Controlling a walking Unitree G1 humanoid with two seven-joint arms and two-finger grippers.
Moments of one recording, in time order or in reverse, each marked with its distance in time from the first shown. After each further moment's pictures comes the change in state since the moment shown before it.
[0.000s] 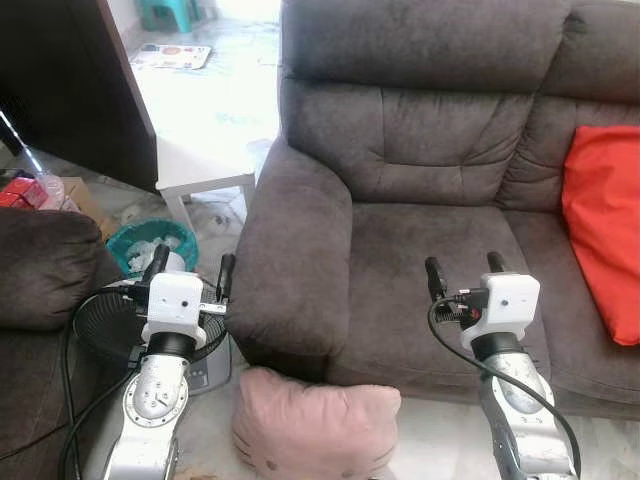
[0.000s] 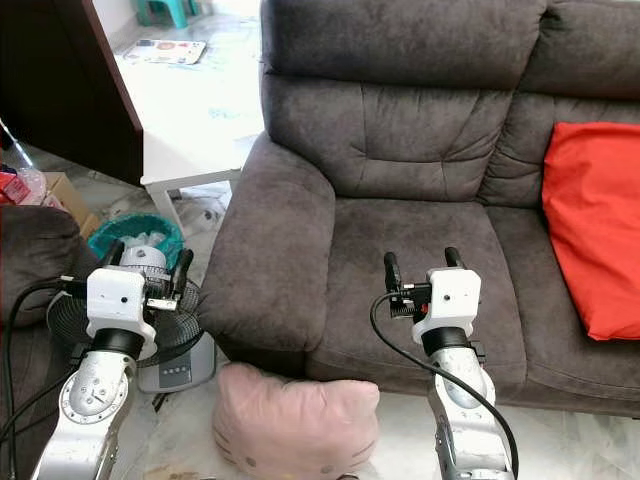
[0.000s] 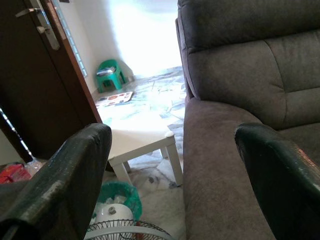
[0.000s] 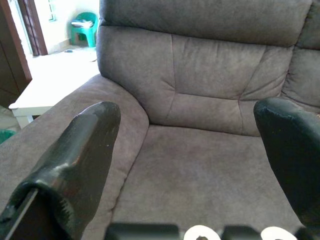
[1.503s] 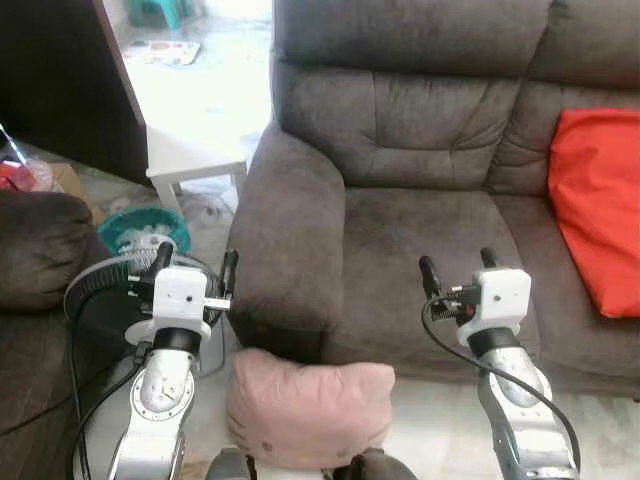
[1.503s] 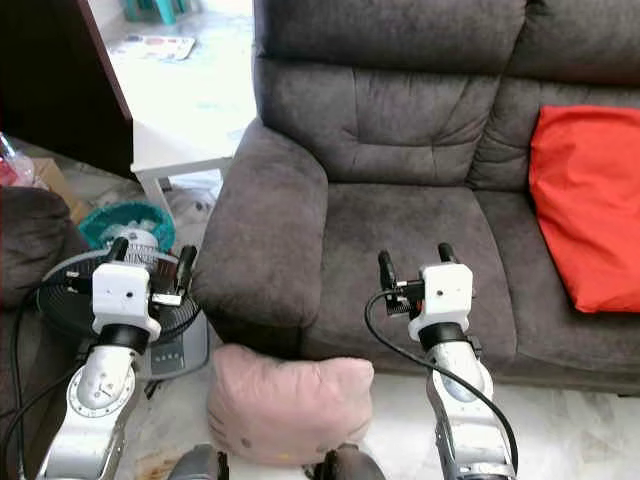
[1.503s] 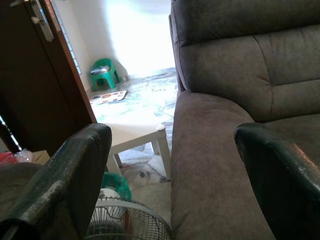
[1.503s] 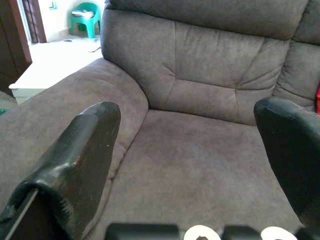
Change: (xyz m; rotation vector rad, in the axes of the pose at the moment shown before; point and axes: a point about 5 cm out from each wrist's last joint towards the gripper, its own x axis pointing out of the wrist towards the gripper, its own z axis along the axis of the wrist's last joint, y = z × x) left arm 0.005 -0.004 0.000 -0.015 0.002 0.012; right arm 0.004 0.003 0.002 -0.034 0.011 0.037
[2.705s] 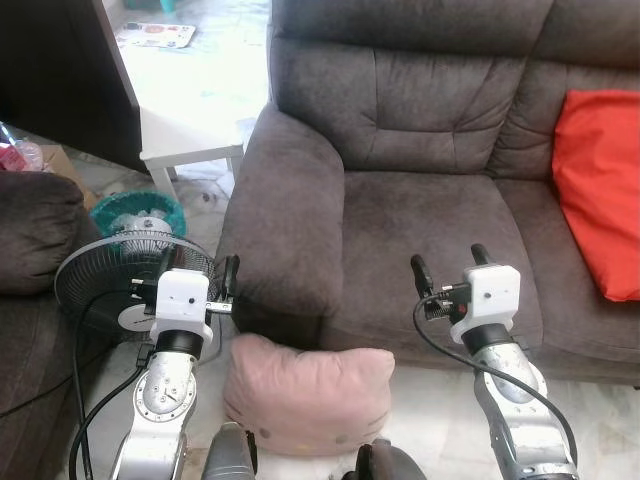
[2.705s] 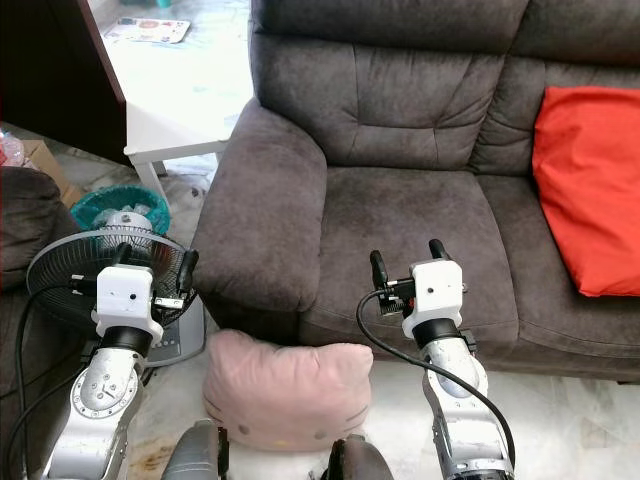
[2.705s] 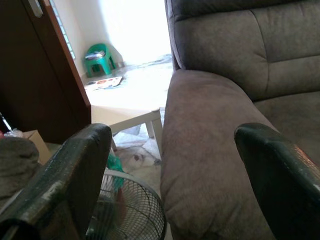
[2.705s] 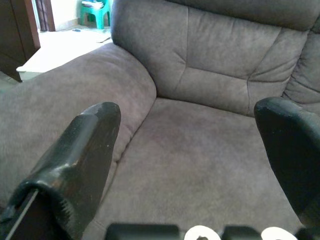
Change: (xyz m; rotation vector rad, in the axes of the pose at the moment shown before) left arm 0.000 -0.003 -0.005 -0.009 0.028 -0.002; right arm 0.005 0.006 0.004 -0.032 -0.007 0.044
